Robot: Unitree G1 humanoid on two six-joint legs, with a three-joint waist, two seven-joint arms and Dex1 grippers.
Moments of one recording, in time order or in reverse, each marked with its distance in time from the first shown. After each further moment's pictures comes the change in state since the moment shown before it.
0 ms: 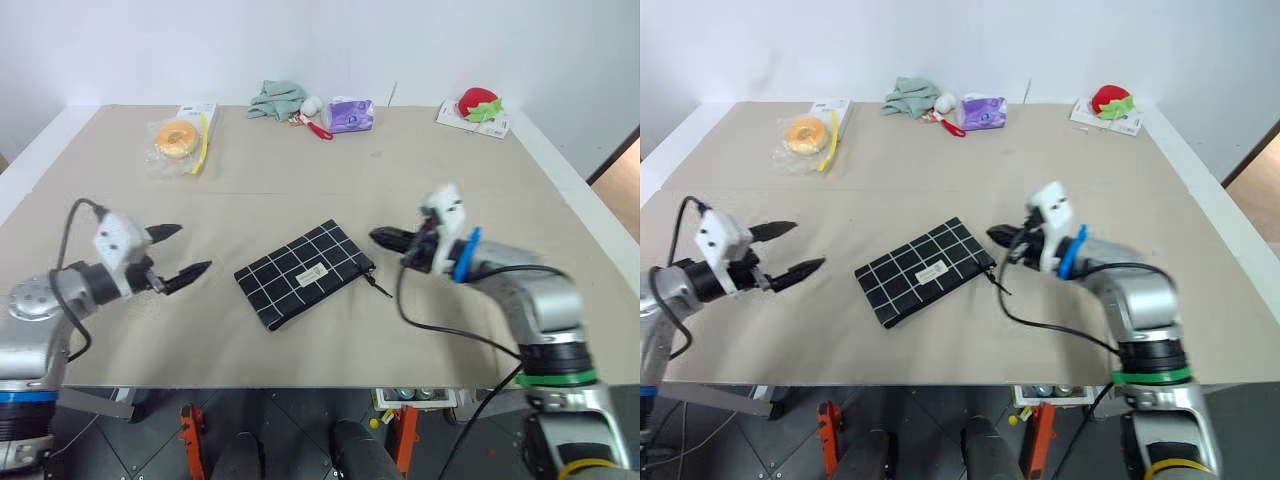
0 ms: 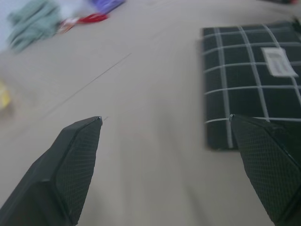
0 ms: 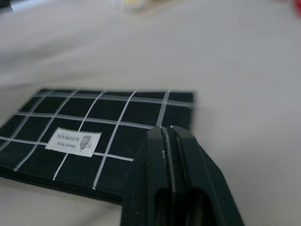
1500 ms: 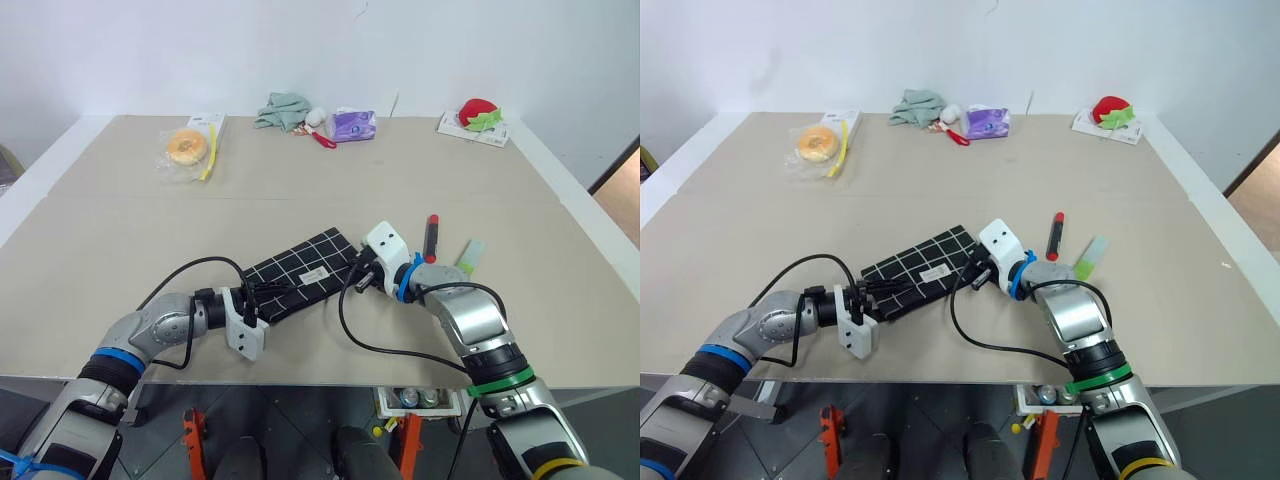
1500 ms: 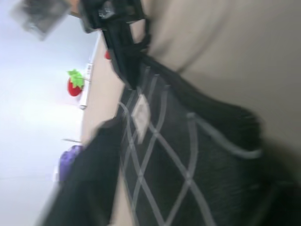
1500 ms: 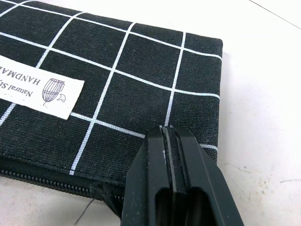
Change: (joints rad) left arm -0.284 -0.116 -0.481 0.540 0.879 -1.090 0.541; right arm 0.008 0.096 0.153 0.071 -0.263 -0.025 -0.116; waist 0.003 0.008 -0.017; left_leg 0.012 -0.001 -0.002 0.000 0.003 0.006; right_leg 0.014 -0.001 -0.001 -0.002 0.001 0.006
